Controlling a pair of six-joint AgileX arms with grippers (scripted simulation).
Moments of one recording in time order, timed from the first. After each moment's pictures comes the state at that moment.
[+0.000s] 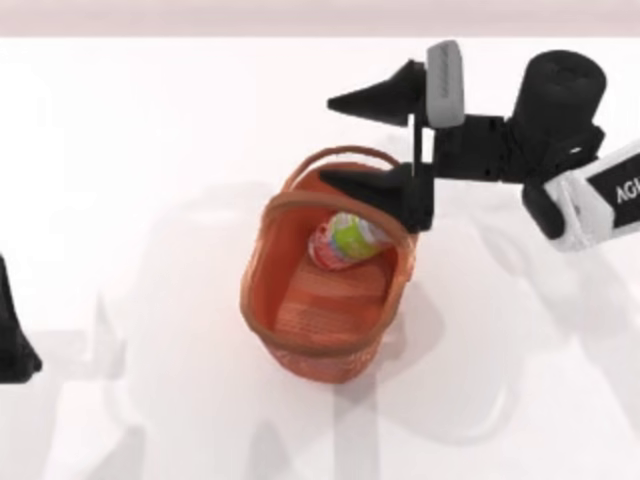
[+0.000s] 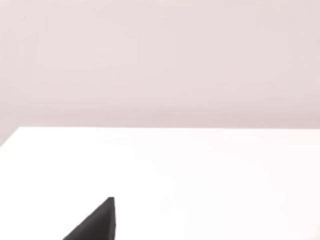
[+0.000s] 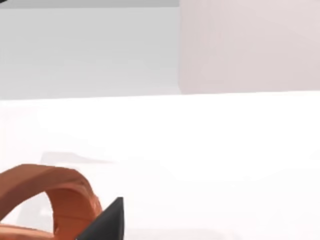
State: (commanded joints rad) left arm 0.00 0.00 0.00 0.00 0.00 0.00; right arm 0.34 2.24 1.17 1.10 -1.10 0.03
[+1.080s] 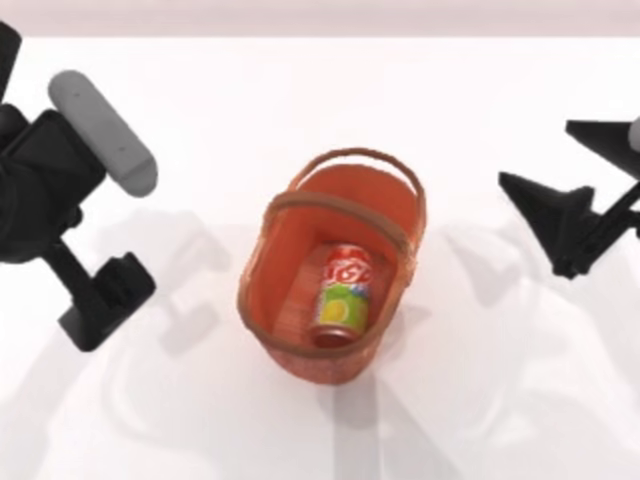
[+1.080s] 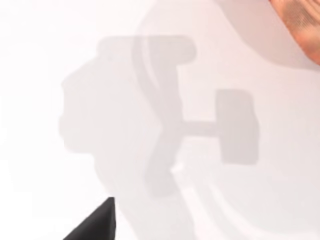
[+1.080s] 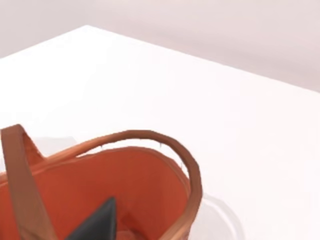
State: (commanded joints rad) left arm -0.37 1.15 1.03 -0.90 0.07 0.55; right arm 0.18 1.27 0.50 0.54 -0.58 -0.02
